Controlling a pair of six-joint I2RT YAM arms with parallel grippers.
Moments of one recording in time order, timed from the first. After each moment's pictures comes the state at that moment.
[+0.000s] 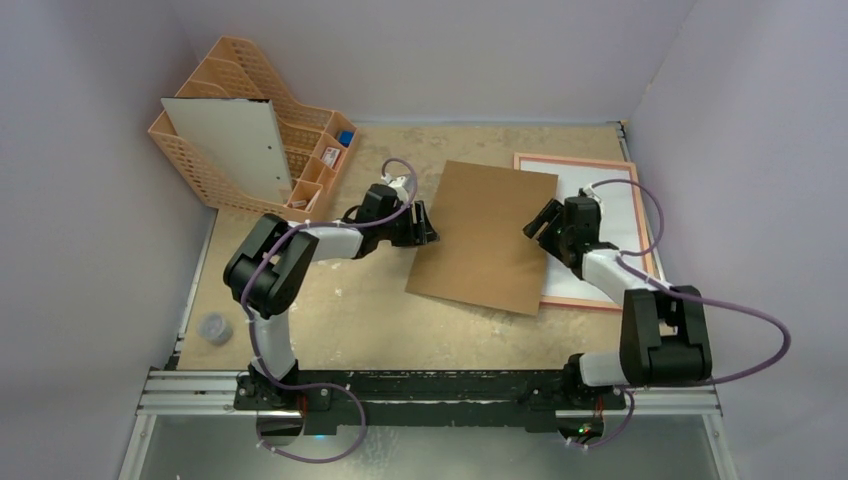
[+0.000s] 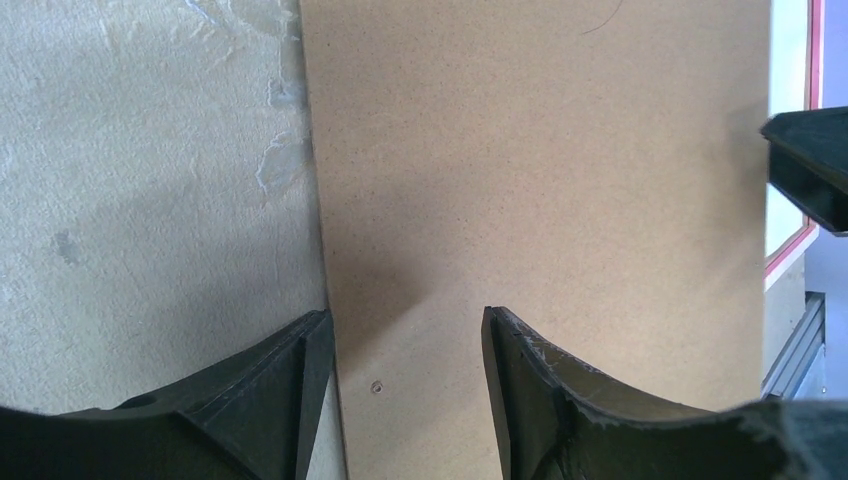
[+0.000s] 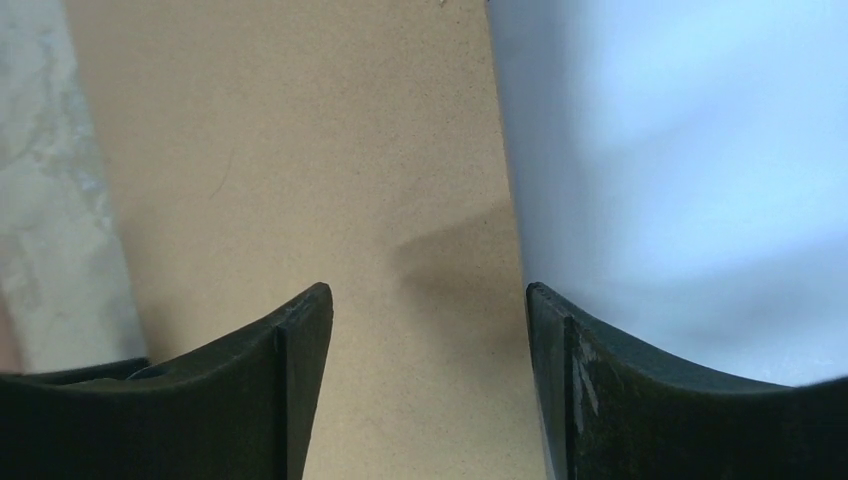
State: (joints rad) left arm -0.53 1.90 0.99 0.26 0.32 -0.60; right arm 0.07 1.42 0.66 0.00 -0.02 0.71
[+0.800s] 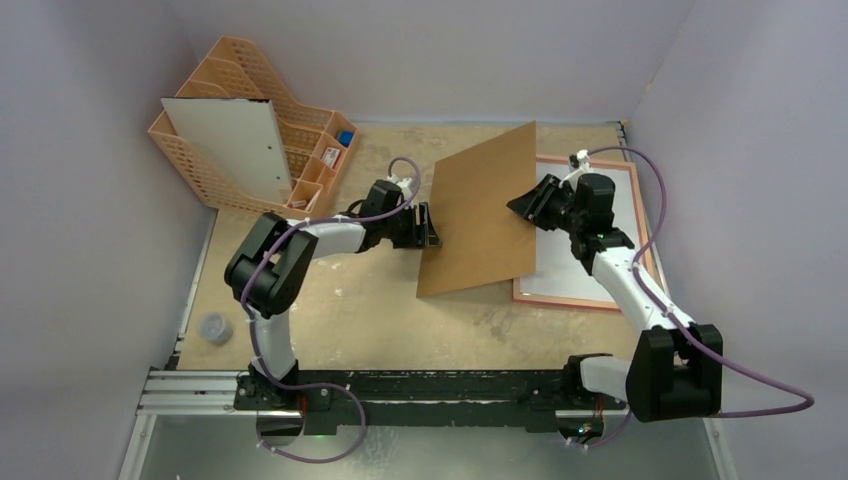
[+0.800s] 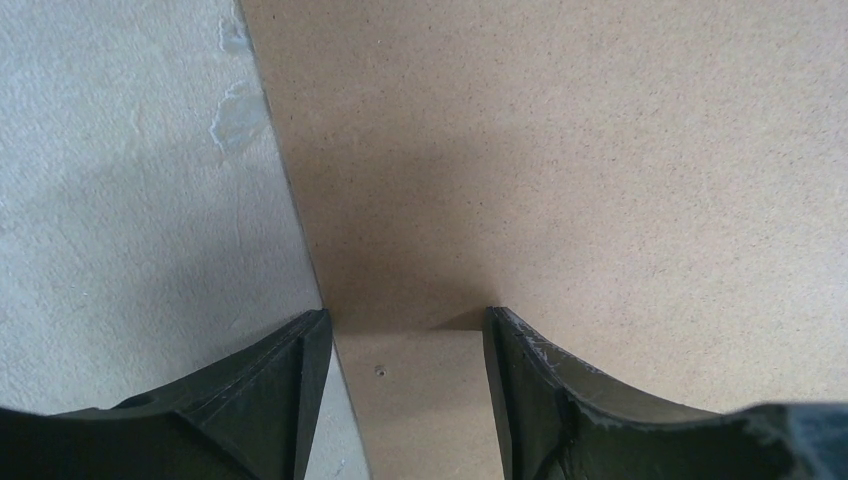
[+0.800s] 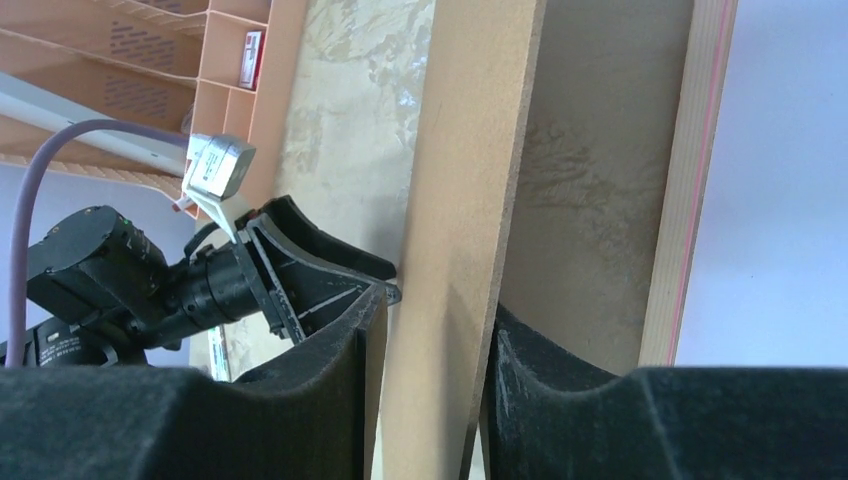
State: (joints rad) left arm -0.54 1.90 1.06 0.11 0.37 -0.58; right arm 0.08 1.22 0.77 0.00 -0.42 0.67
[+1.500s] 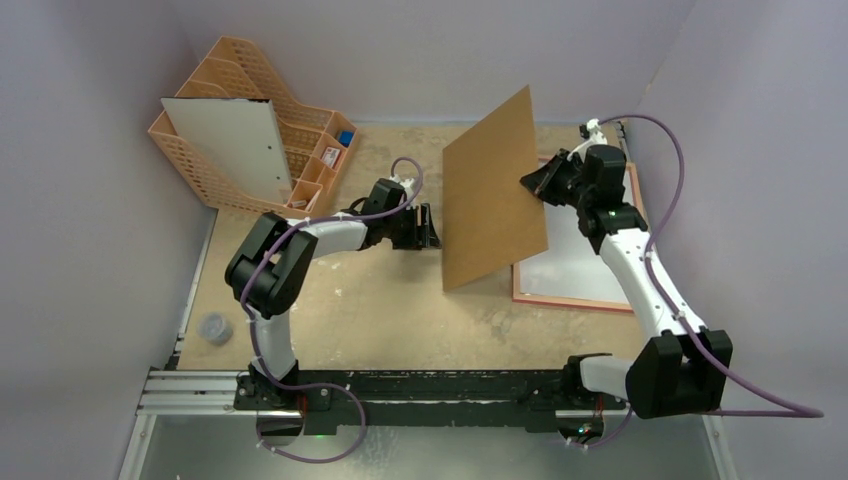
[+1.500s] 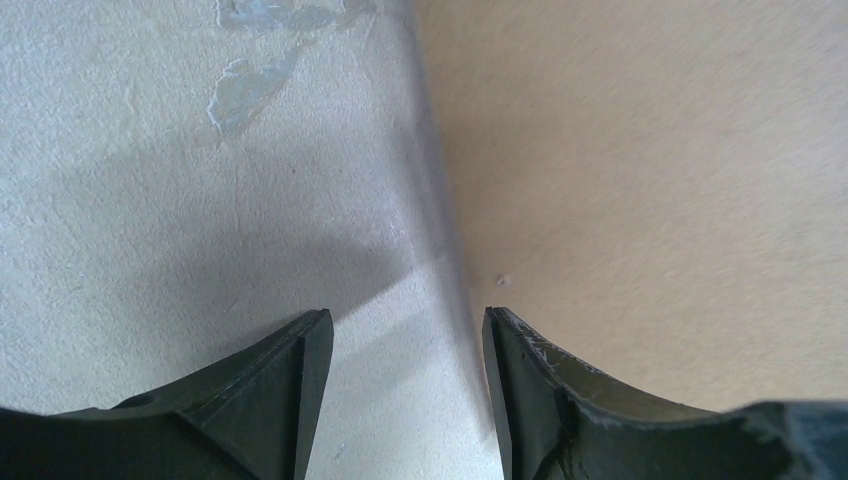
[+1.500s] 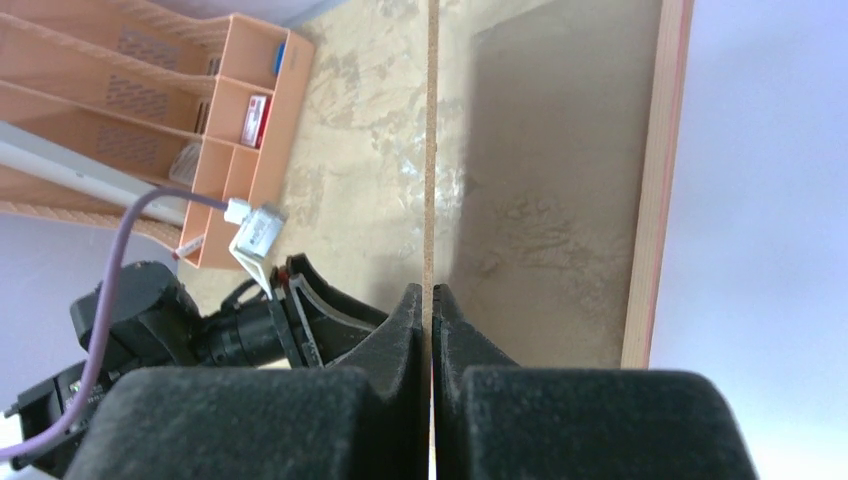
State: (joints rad) left arm -0.54 1.90 1.09 0.02 0.36 -0.56; right arm 0.09 1.24 1.02 -0.21 -0.31 0.60
